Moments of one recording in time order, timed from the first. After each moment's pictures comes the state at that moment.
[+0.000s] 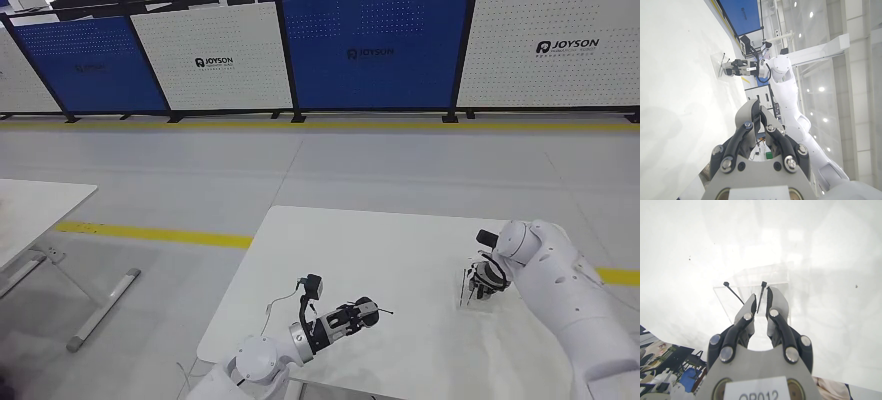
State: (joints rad) left arm 1.57 -1.14 -1.15 -1.71 -0.29 -0.22 -0.48; right arm -0.41 -1.40 0.77 -0.40 -0.56 0.30 1.21
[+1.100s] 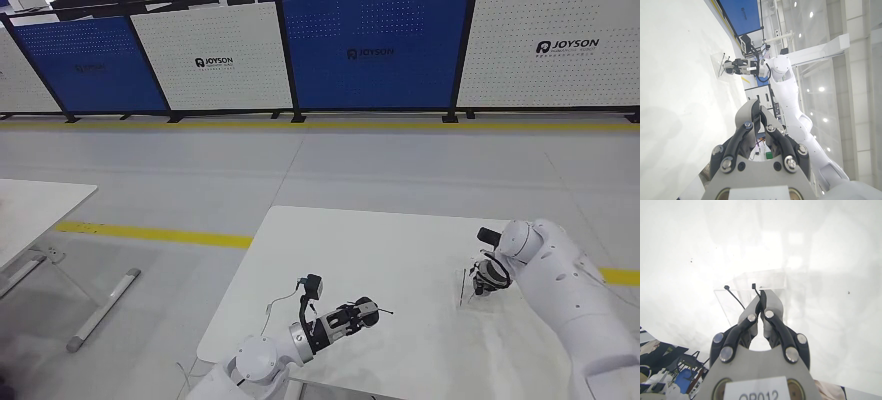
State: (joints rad) left arm 1.57 -1.14 -1.15 -1.71 -0.29 -0.22 -0.48; right arm -0.40 -1.40 0.79 -0.35 -0.58 0.23 1.18
